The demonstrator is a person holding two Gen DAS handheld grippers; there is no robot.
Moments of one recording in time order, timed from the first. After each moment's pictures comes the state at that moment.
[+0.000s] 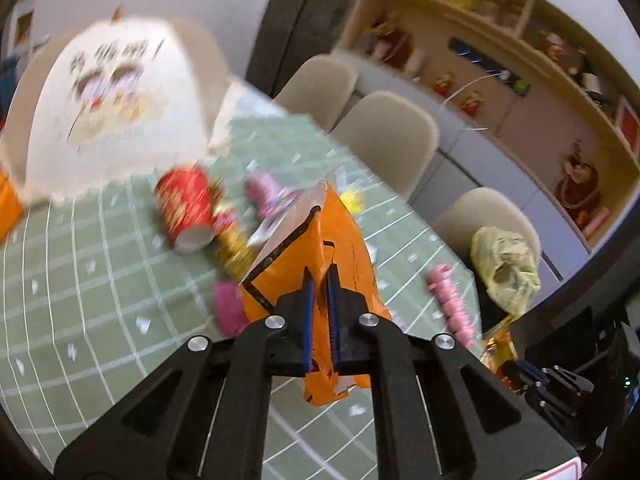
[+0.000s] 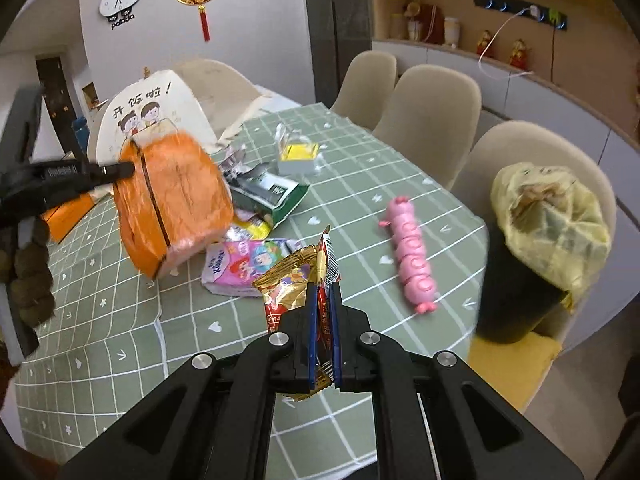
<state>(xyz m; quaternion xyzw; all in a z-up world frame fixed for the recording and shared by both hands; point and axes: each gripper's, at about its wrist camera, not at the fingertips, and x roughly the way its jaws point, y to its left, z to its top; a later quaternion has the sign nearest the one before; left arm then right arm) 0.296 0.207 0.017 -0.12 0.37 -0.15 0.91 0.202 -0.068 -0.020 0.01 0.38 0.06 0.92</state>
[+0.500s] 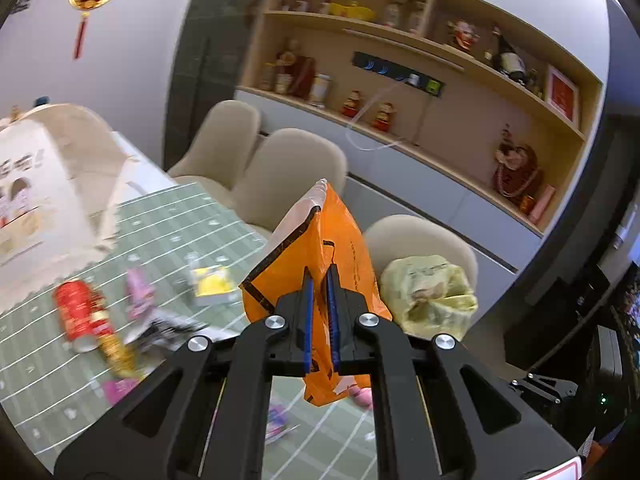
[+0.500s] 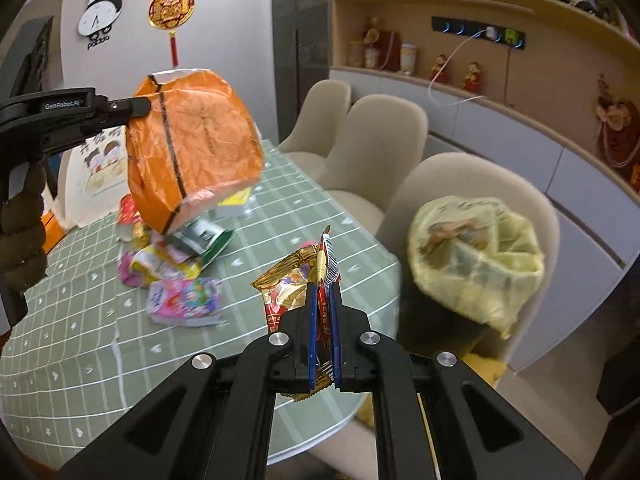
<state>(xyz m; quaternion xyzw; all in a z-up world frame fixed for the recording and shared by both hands) 0.324 0.069 0.091 -0.07 0.29 -0.26 0.92 0.203 -0.160 0.026 0.00 0.34 0.00 0.94</state>
